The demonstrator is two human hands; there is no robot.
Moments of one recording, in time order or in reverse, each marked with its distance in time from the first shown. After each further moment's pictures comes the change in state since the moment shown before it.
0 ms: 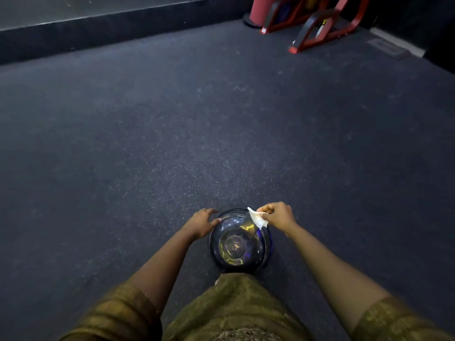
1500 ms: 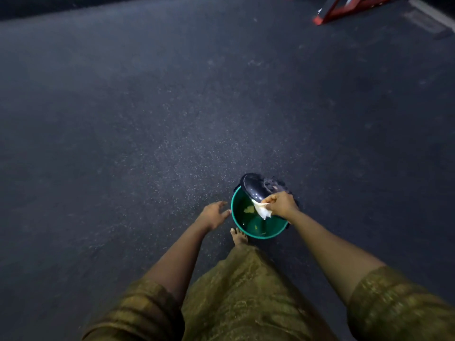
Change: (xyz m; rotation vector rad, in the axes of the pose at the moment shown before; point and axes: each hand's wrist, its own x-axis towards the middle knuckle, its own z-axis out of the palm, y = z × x) left_hand 0.026 -0.009 0.020 -0.186 -0.028 -0.103; right_hand 0.060 0.004 0.029 -0.129 -0.125 0.077
